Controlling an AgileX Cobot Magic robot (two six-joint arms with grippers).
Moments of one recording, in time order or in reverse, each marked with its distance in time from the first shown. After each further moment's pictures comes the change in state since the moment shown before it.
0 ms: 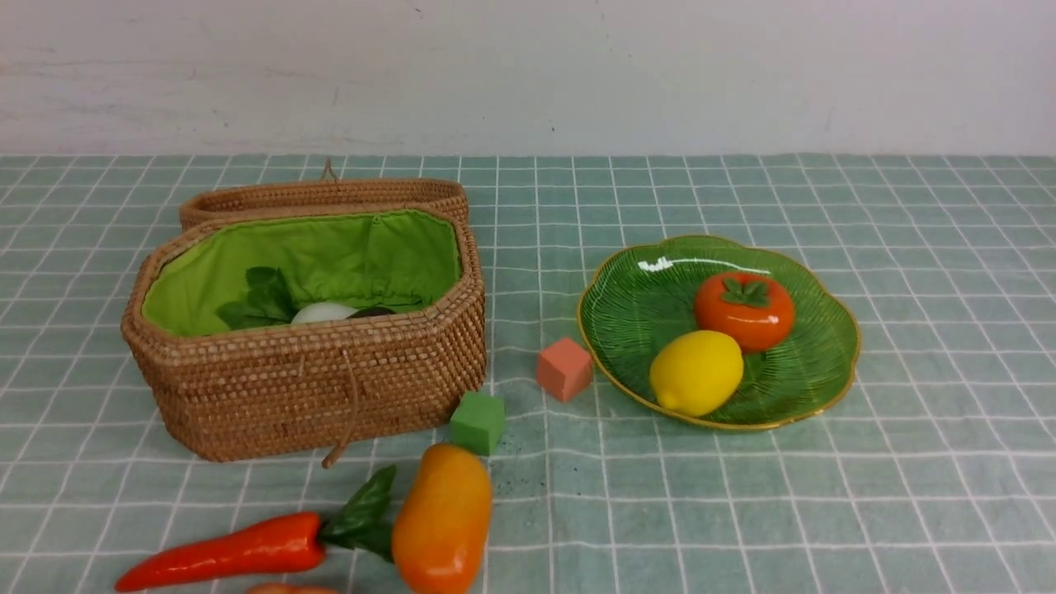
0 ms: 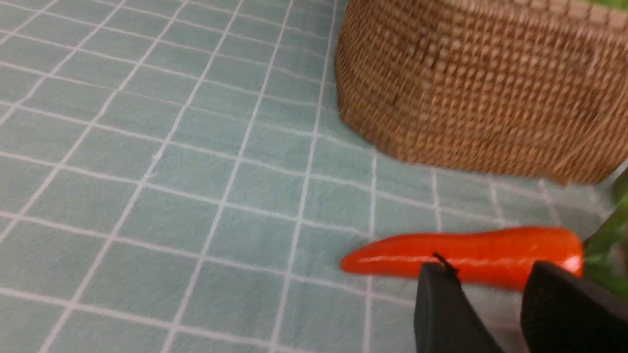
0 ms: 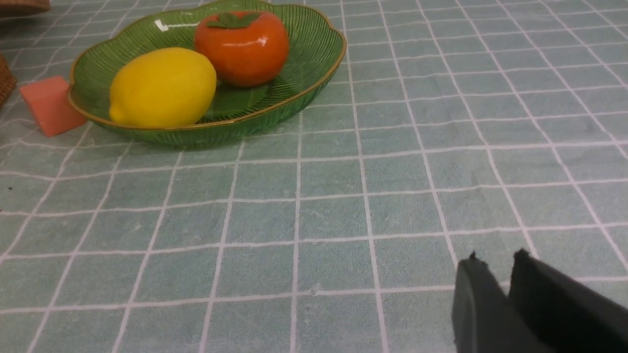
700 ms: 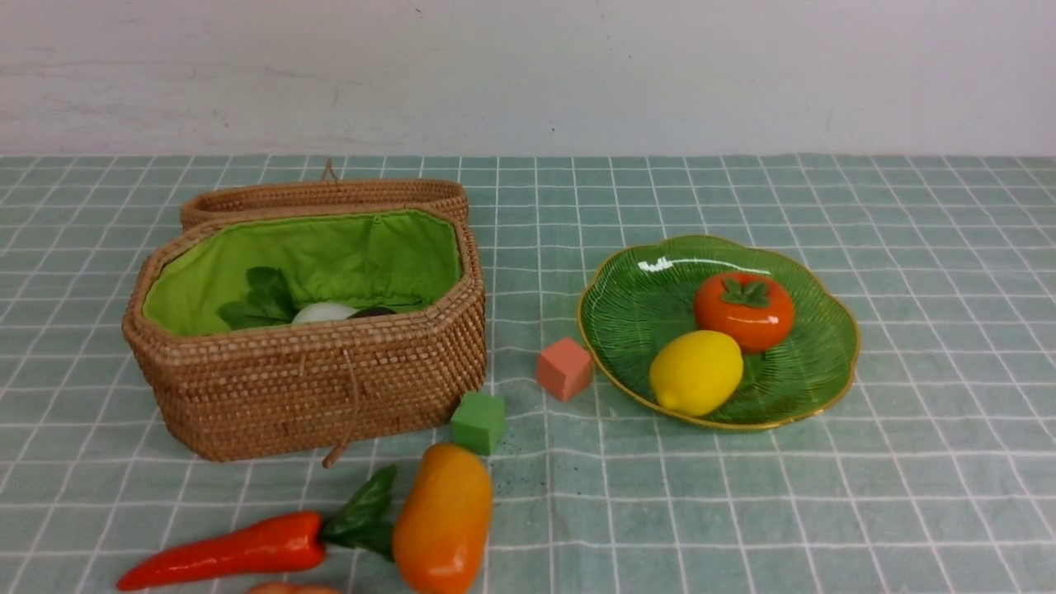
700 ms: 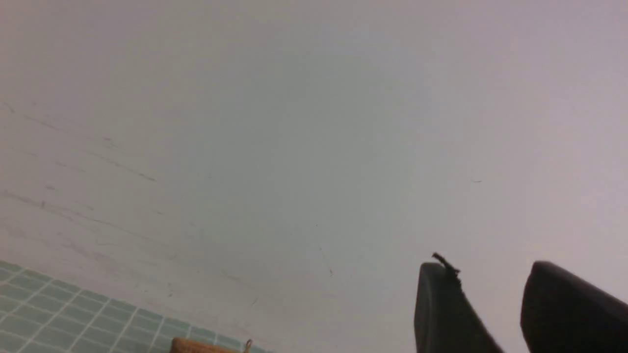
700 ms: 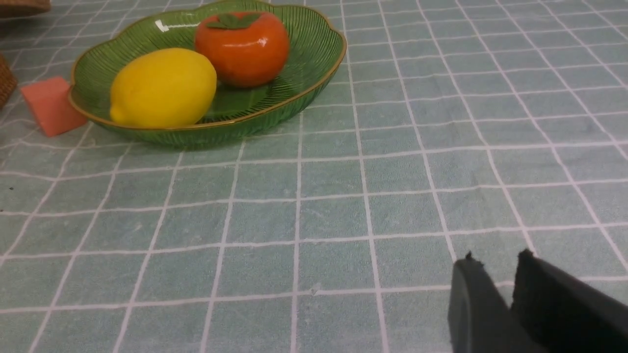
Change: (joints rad) right arm 0.000 0.000 0.000 0.000 0.000 0.000; left arm 0.000 0.080 -0.480 -0.012 -0.161 -0.088
